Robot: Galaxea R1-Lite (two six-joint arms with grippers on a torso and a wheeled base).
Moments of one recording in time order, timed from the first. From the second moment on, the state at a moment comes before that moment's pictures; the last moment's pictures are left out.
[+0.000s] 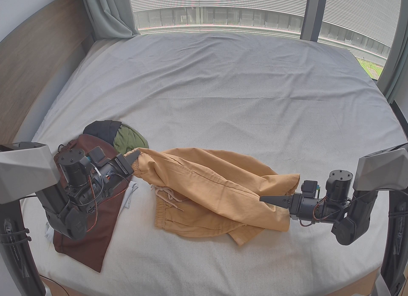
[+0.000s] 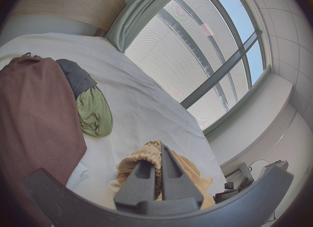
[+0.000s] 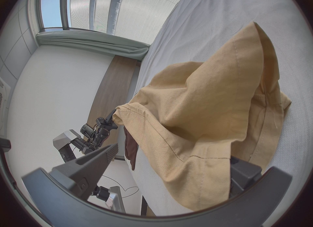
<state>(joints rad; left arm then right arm) -0.19 2.16 -0.57 -1.55 -0.25 -0.66 0.24 2.32 -0.46 -1.54 0.77 0.76</state>
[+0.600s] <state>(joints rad) -0.19 2.17 -0.57 -1.55 -0.25 -0.66 0.25 2.31 -0.47 -1.55 0.74 0.76</state>
